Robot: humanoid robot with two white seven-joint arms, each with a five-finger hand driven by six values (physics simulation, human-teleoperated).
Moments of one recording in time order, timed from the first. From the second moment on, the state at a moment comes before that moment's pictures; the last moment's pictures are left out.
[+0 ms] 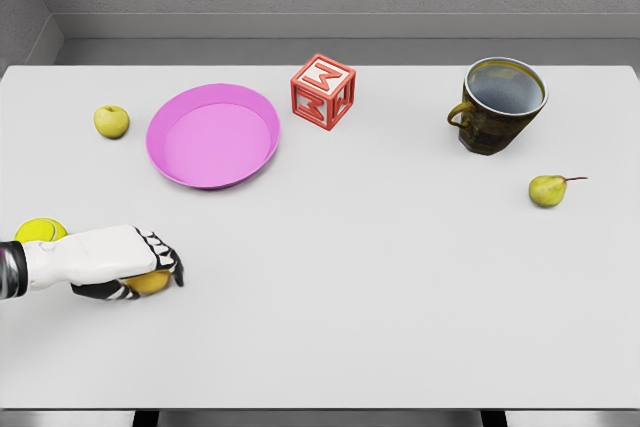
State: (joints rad) left arm -0.14 1.02 -0.44 -1.80 -0.37 -0.47 -0.55; right arm 0.07 0.00 -0.13 0.03 0.17 -0.27 -0.03
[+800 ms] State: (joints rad) left arm -0.16 1.05 -0.42 -1.80 -0.32 -0.48 -0.55; right arm 0.07 0.00 -0.13 0.03 0.17 -0.27 -0.03
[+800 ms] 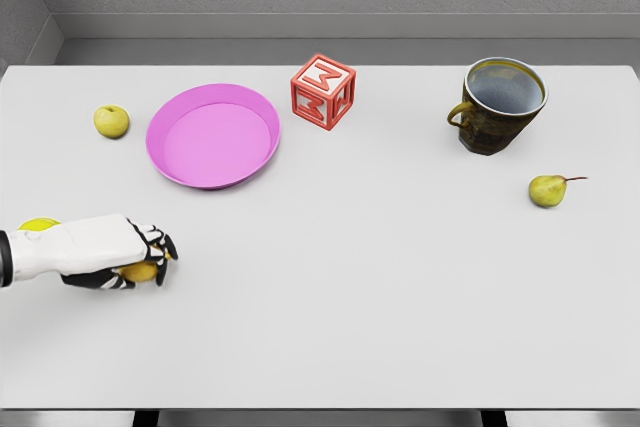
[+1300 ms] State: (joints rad) left arm -0.23 1.05 -0.41 -1.80 -0.31 -0.48 -0.55; right arm 0.07 0.00 -0.13 0.03 0.17 -0.27 -0.03
